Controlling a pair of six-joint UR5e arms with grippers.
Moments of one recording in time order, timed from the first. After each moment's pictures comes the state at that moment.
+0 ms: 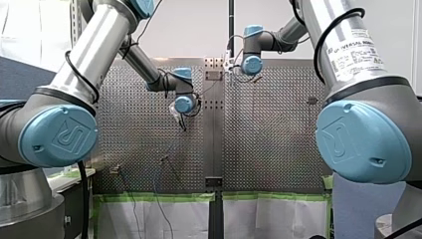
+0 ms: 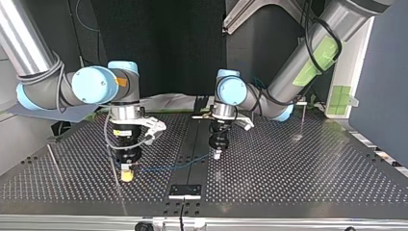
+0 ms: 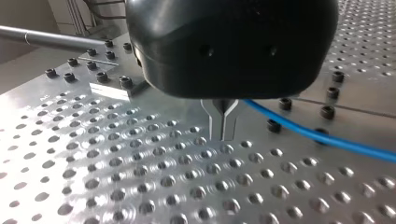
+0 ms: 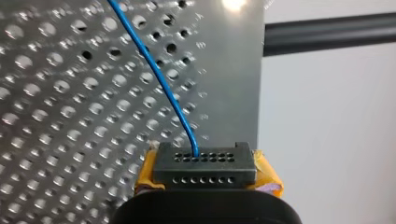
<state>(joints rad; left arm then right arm) -0.39 -2.07 -1.52 -2.48 -1.80 -1.99 2.12 -1.13 1.22 -0.31 1.71 1.60</state>
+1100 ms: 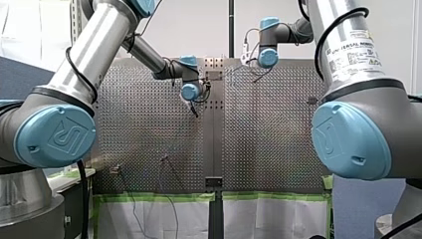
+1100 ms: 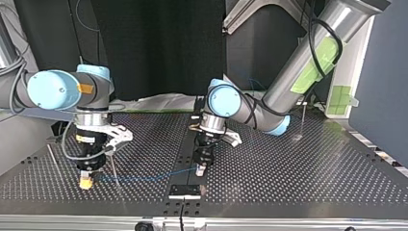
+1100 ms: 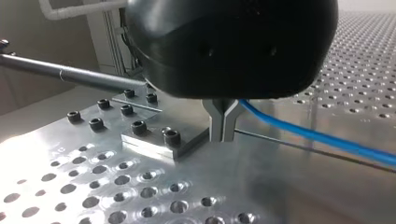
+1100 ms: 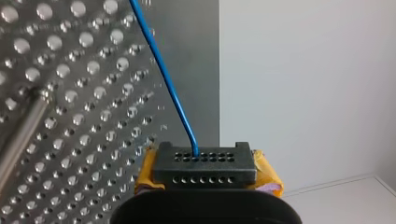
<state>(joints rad) -0.42 -2.07 -1.37 -2.54 -1.71 -2.09 2.00 -1.18 1.22 -0.27 1.72 1.61</state>
